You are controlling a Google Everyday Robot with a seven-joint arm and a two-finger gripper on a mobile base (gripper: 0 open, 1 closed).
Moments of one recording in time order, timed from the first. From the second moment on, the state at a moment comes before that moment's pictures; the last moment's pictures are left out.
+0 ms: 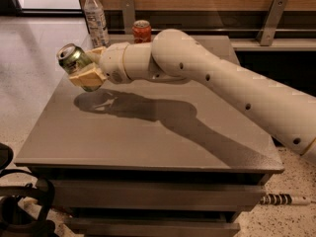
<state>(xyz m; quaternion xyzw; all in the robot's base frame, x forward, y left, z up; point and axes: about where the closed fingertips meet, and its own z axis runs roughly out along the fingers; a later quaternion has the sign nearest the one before) 0.611 0.187 0.913 -0.54 0.57 0.30 0.54</state>
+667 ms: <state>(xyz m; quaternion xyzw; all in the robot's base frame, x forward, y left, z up) 0.613 0.198 0.905 -0.49 0.56 0.33 0.58</state>
